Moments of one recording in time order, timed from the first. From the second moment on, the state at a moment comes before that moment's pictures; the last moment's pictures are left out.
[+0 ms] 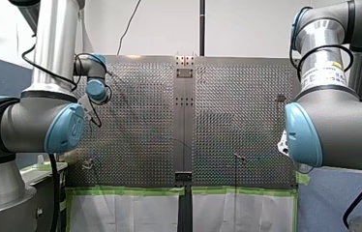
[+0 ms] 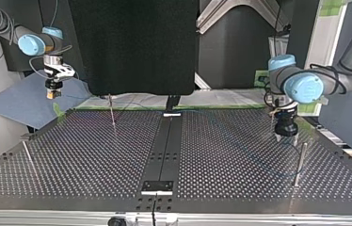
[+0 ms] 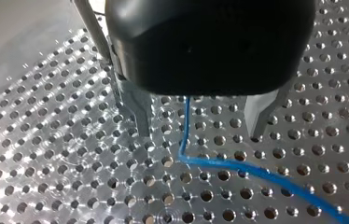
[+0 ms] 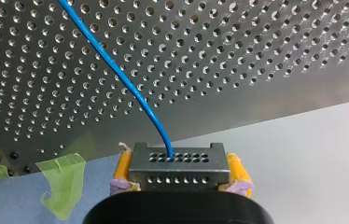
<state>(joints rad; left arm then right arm) 0.11 -1.76 -1.86 -2.70 -1.71 -2.33 1.48 -0.79 1.79 -0.97 1.31 1.85</state>
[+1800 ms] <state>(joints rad) 0.12 -1.33 -1.81 -3.00 -1.82 -1.98 1.49 -0.78 1.79 -0.98 1.29 1.86</state>
